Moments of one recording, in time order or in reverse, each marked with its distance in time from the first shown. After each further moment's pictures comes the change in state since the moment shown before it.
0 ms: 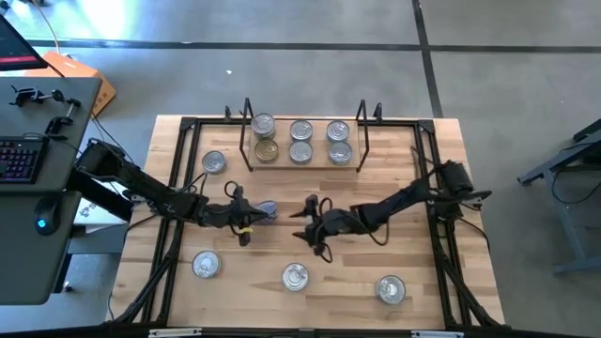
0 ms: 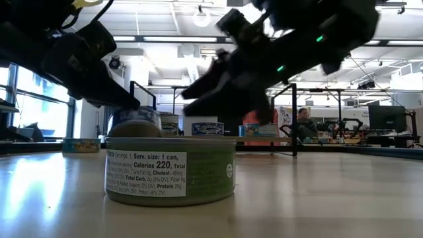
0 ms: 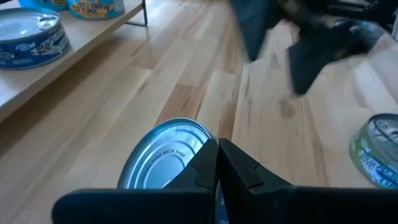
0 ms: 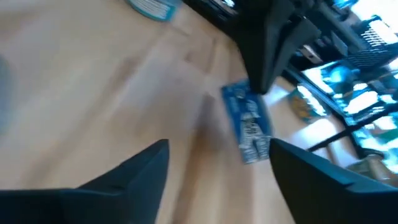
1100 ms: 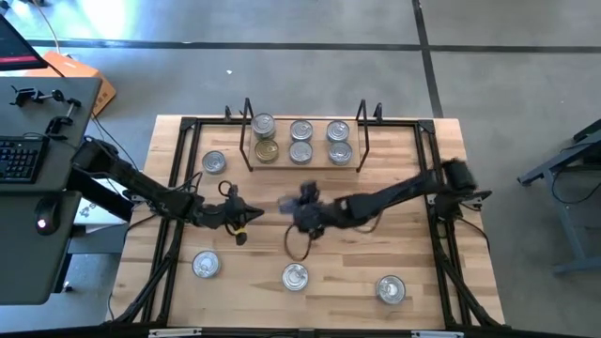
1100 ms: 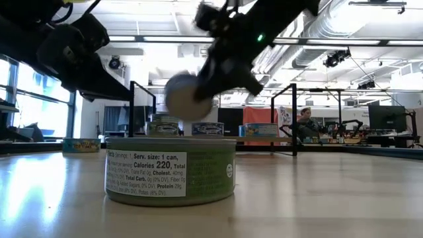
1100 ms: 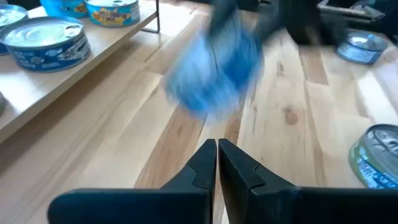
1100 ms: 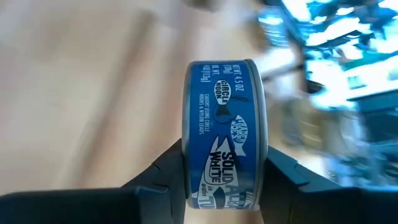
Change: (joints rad) left arm -0.042 -0.109 0.002 -0.118 -0.072 -0.043; right arm -0.034 -0.007 0.364 -0.743 0.264 0.013
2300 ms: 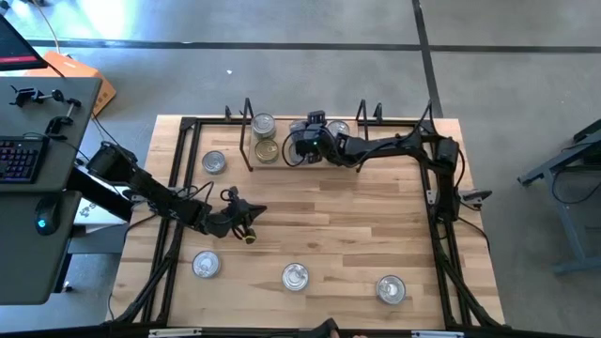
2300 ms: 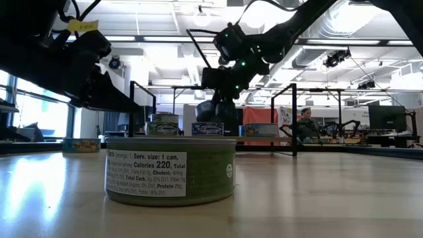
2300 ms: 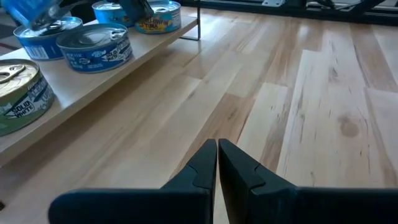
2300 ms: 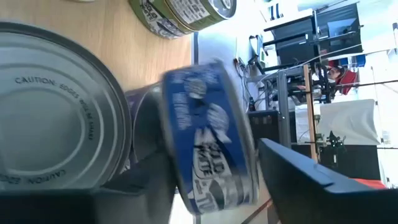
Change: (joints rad) left arm -0.043 0.256 -0.003 0.230 -0.241 -0.010; right arm -0.525 0.078 0.020 0.293 0.047 -0.437
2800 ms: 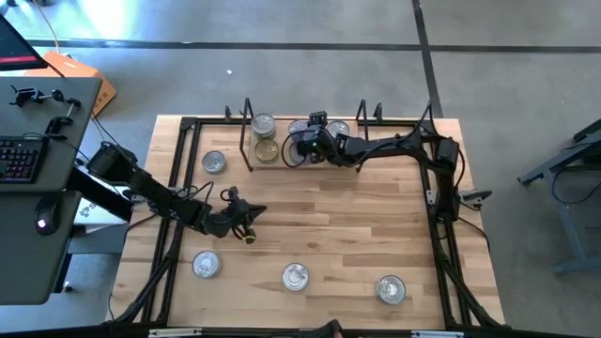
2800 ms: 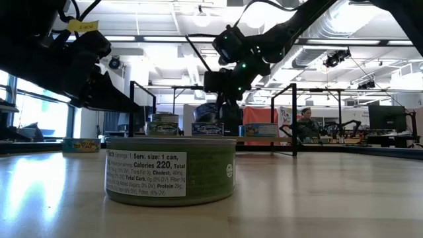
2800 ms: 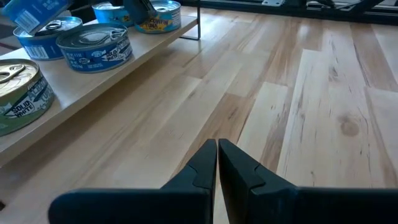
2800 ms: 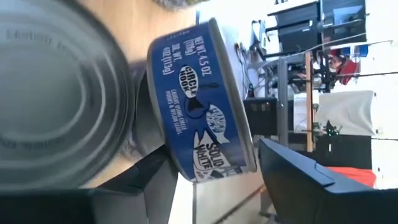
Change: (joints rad) left arm 0.000 0.000 0.000 -0.001 0.000 0.000; right arm 0.002 -0.001 0.000 -0.051 0.049 0.000
